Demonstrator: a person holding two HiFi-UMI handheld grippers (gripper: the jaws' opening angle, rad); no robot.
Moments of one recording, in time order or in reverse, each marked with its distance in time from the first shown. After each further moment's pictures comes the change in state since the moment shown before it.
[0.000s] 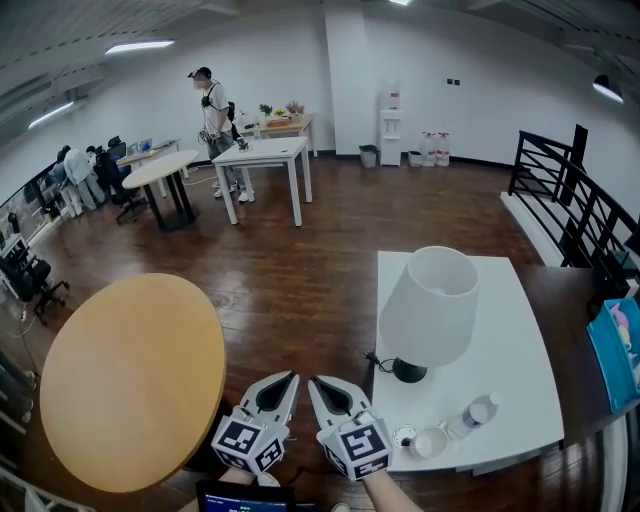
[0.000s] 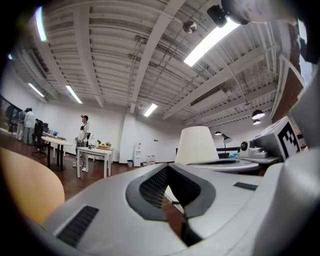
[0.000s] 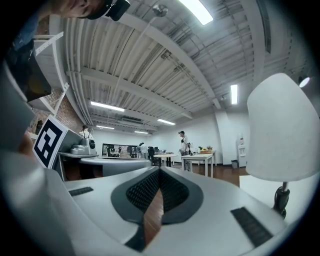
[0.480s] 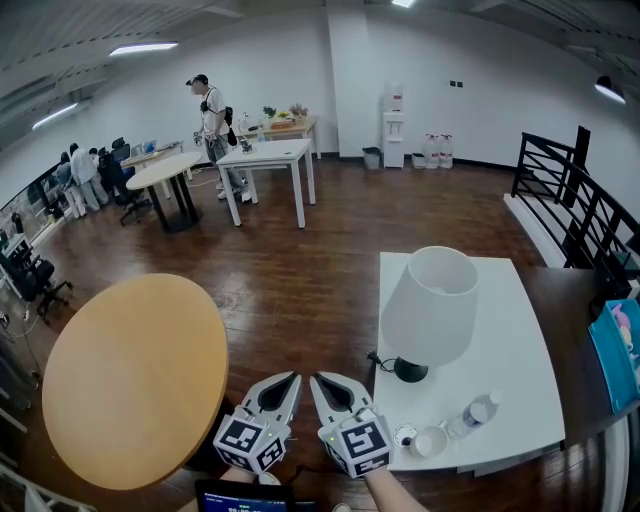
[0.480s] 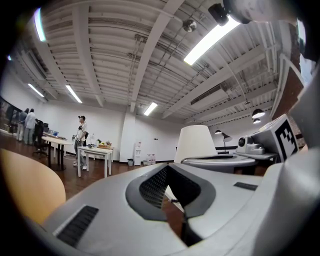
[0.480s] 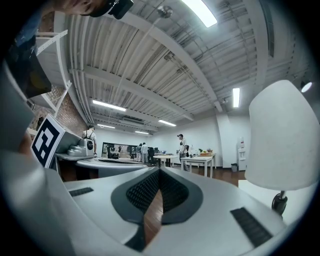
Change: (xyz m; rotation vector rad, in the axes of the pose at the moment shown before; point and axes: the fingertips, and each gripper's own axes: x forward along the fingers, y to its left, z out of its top) left arm -0.003 -0.004 -0.002 0.005 0.012 0.002; right arm -0.001 -0.001 0.010 -0.035 -0.015 0.001
